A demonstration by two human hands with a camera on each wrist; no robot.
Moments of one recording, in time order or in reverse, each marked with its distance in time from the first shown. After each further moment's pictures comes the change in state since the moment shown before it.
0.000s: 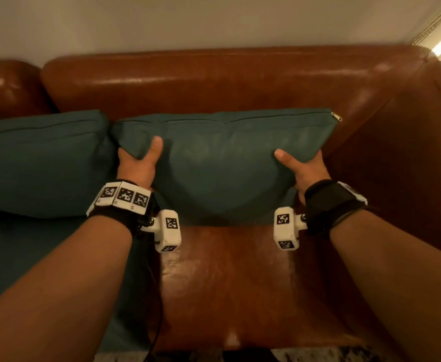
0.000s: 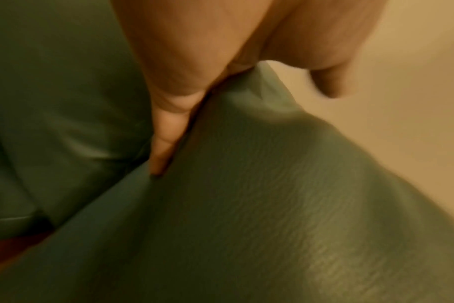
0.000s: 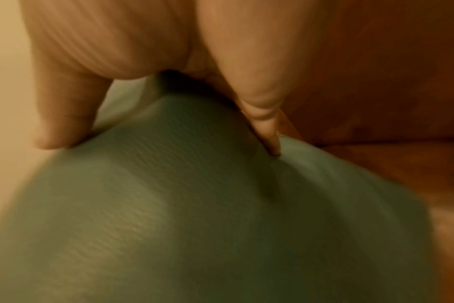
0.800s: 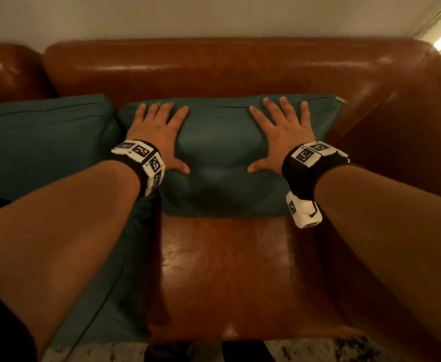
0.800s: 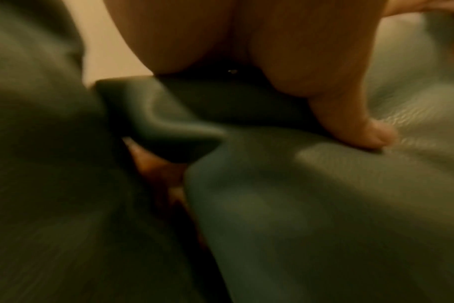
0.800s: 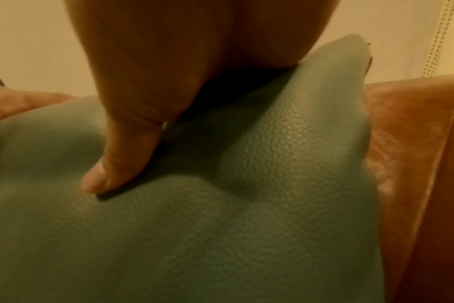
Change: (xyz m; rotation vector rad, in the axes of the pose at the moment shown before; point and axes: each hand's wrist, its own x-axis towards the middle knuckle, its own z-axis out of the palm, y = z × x) left_hand 0.002 0.041 0.012 1.608 -0.174 0.892; right_hand 0.011 -0.033 0.045 -1.850 -0.277 -0.602
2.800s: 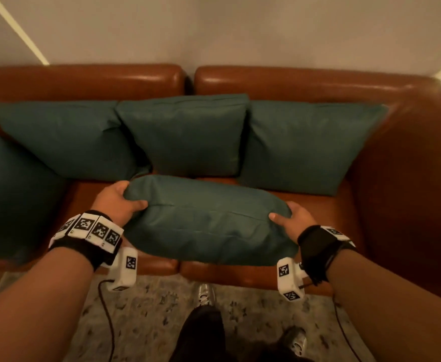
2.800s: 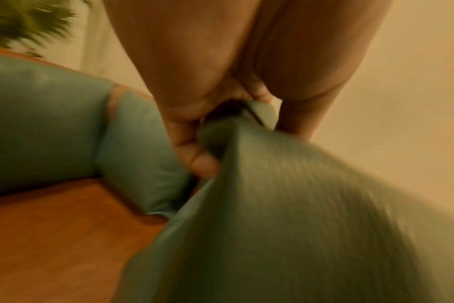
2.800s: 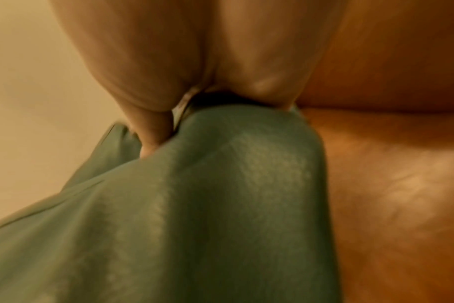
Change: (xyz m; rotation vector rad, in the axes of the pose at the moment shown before) left_hand -0.437 -0.195 0.040 -0.907 0.061 -0.627; right_hand -0.267 -0.265 0.016 1.075 -0.137 0.377
